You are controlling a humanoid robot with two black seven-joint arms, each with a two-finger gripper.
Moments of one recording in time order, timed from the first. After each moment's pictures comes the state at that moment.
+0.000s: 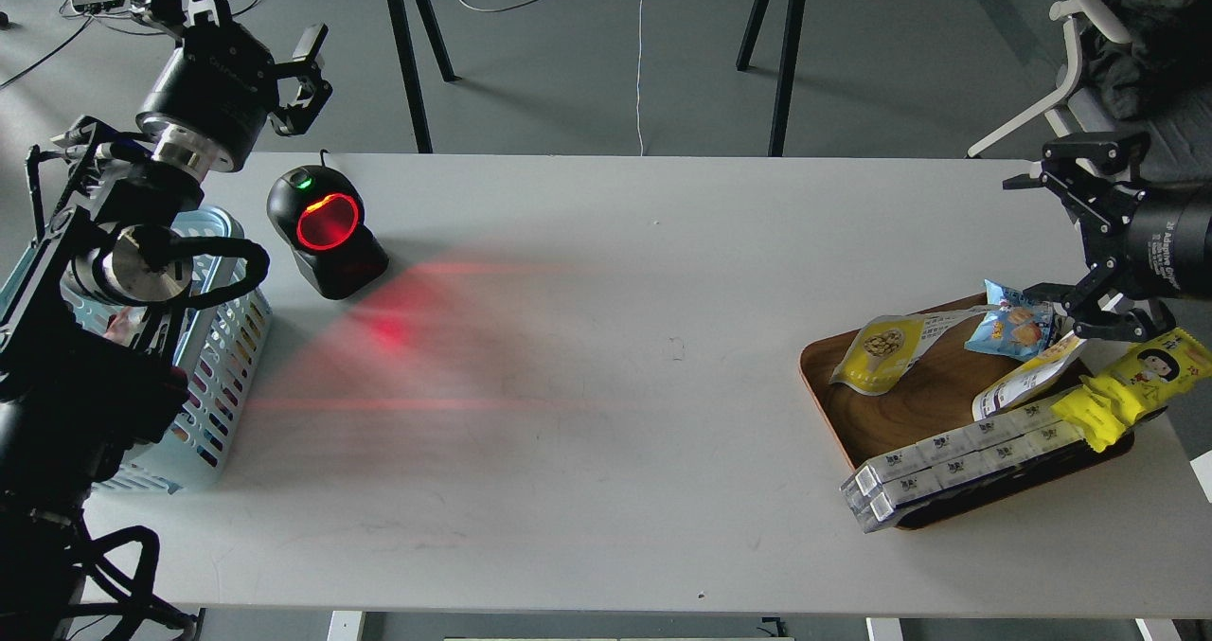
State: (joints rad) left arm -0.58 0.25 -1.43 -1.03 0.56 -0.31 -0.03; right arm 1.35 -1.26 -0.08 1.73 0.15 -0.05 -0.49
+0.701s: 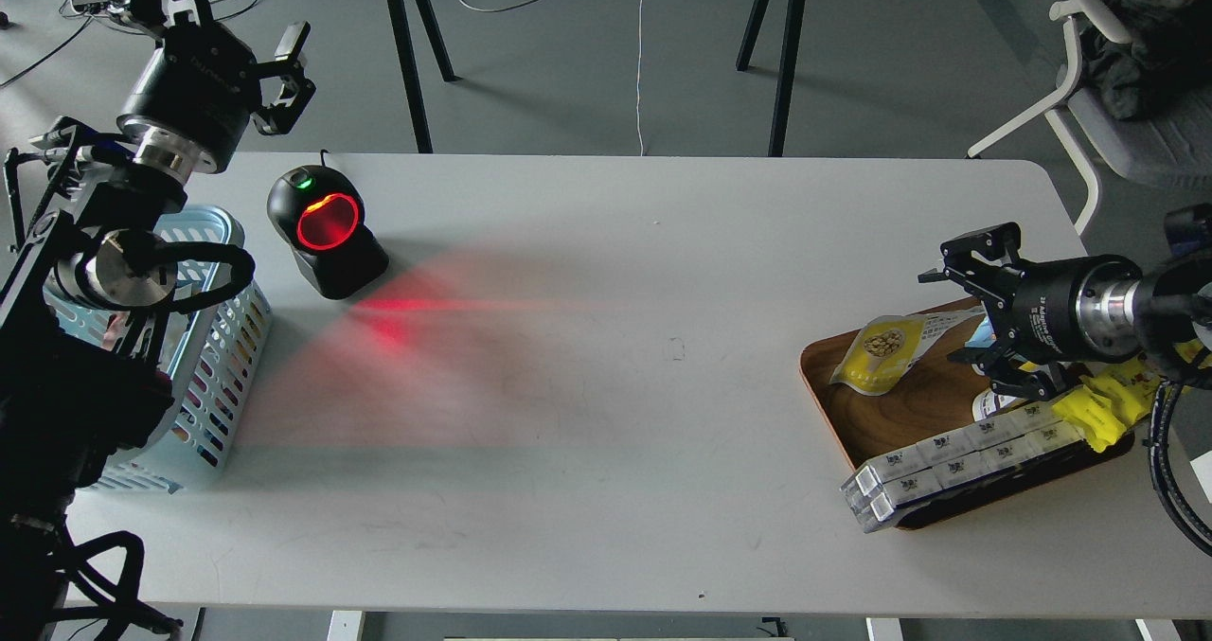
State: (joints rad) left arm -0.57 0.28 -1.43 -1.04 0.56 -0.32 -0.06; right arm 1.22 -1.03 -0.08 1.66 0.05 -0.16 -0.49
